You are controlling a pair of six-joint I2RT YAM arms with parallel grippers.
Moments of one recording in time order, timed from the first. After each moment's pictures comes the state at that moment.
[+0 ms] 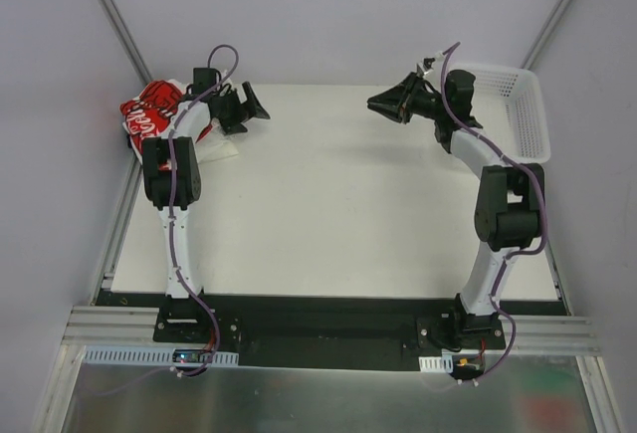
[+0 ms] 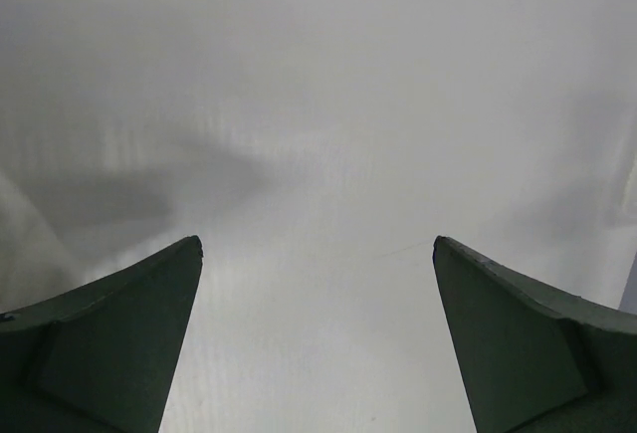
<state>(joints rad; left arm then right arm) 0.03 2.38 1.97 -0.45 0.53 -0.49 0.12 1.91 1.39 0.38 -0.97 1.21</state>
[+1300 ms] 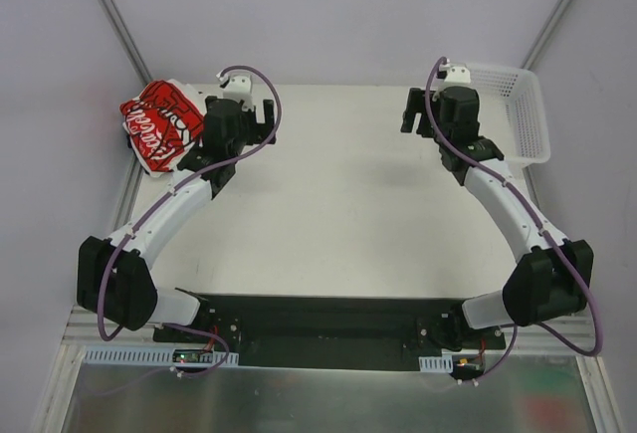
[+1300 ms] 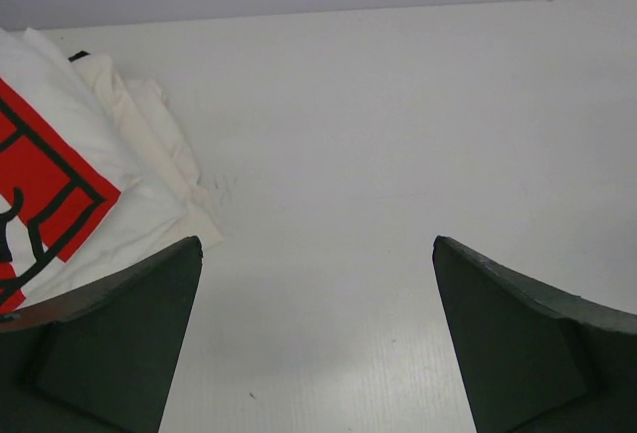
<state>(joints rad) -0.37 1.36 1.10 -0.03 -0.22 -0.10 0.28 1.42 1.25 -0.19 0.15 0.17</state>
